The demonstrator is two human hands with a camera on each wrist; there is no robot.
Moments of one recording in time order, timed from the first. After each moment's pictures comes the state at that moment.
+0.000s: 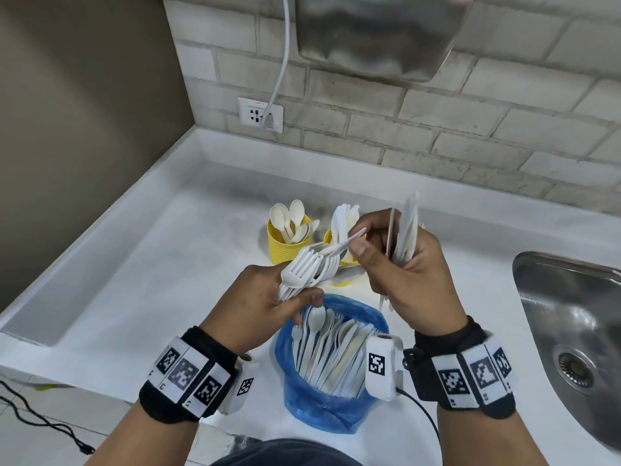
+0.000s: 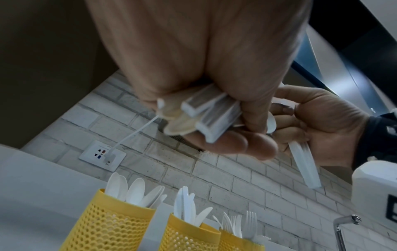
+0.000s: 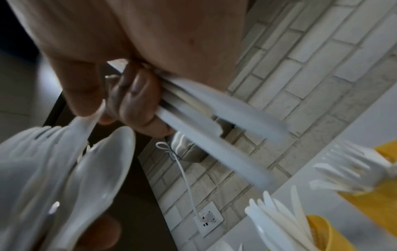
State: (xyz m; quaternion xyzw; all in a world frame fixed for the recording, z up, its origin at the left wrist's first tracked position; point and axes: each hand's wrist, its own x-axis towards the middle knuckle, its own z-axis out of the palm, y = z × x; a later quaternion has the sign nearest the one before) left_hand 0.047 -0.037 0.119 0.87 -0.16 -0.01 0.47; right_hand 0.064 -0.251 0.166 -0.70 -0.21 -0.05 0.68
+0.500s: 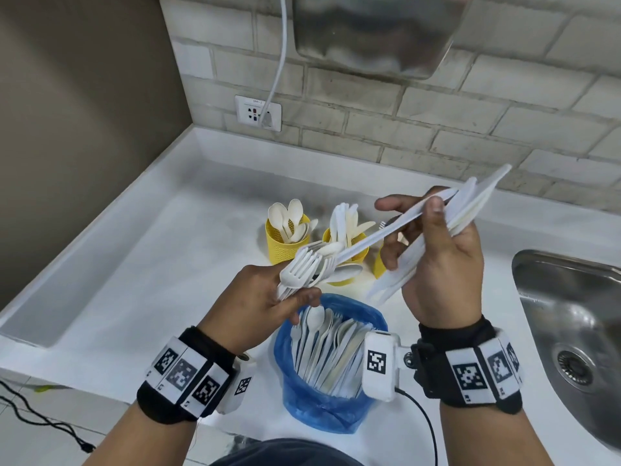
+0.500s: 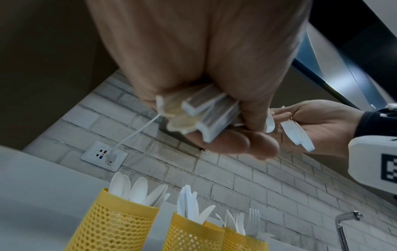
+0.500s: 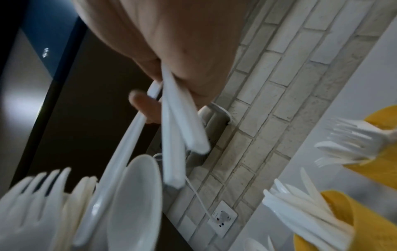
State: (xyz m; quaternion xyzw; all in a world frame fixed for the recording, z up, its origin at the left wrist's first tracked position) left_hand 0.049 -0.037 0.119 0.87 -0.17 -0.02 0.46; right_hand 0.071 -0.255 0.179 -0.56 -0.10 -0.15 0.81
